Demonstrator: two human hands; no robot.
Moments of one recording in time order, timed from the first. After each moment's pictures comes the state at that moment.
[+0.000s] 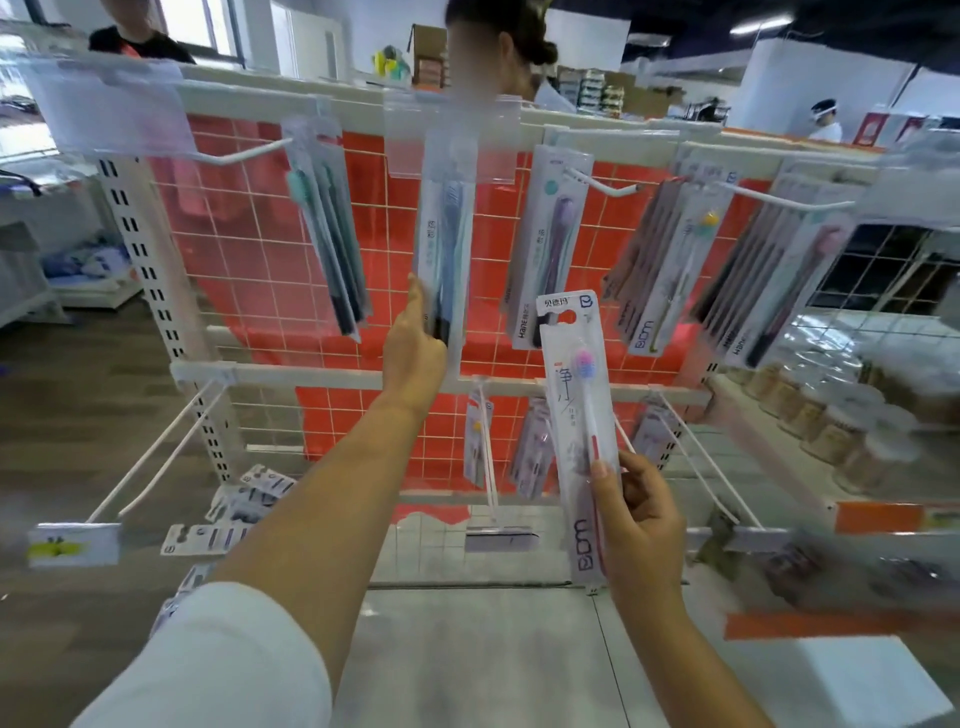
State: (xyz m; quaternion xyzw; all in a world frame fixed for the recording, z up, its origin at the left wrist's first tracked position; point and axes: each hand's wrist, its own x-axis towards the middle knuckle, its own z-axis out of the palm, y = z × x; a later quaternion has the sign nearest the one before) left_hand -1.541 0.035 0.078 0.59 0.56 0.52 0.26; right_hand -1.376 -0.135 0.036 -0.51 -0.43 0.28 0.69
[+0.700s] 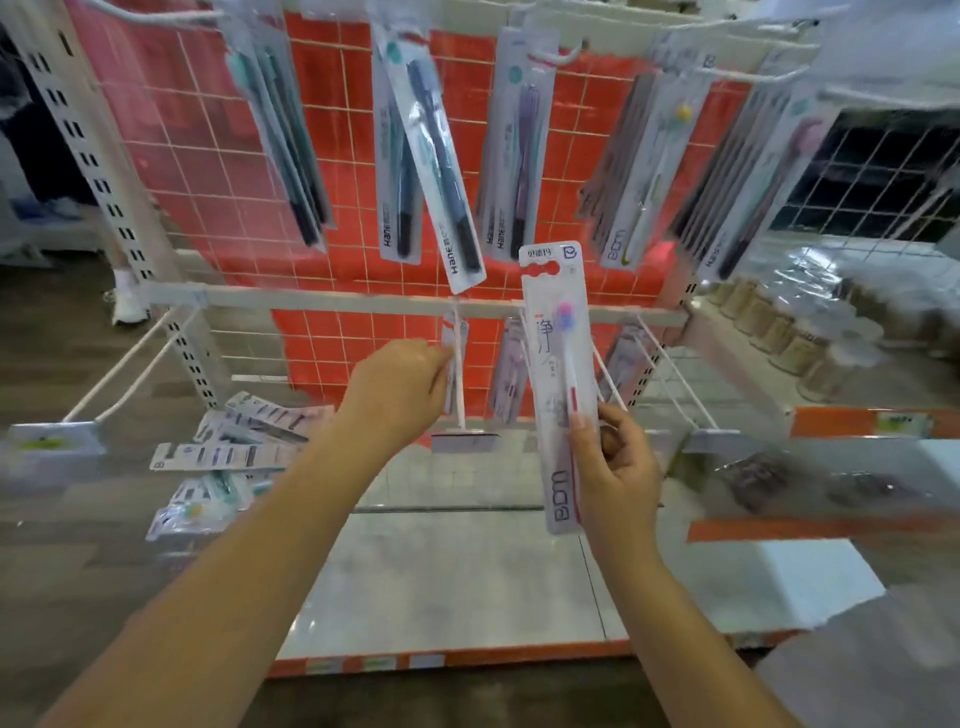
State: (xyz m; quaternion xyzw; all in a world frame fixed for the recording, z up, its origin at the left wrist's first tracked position) left_hand -1.532 -0.081 0.027 0.82 0.52 0.24 -0.03; right_hand -1.350 -0.180 0.005 -0.56 -0.44 0.29 0.64
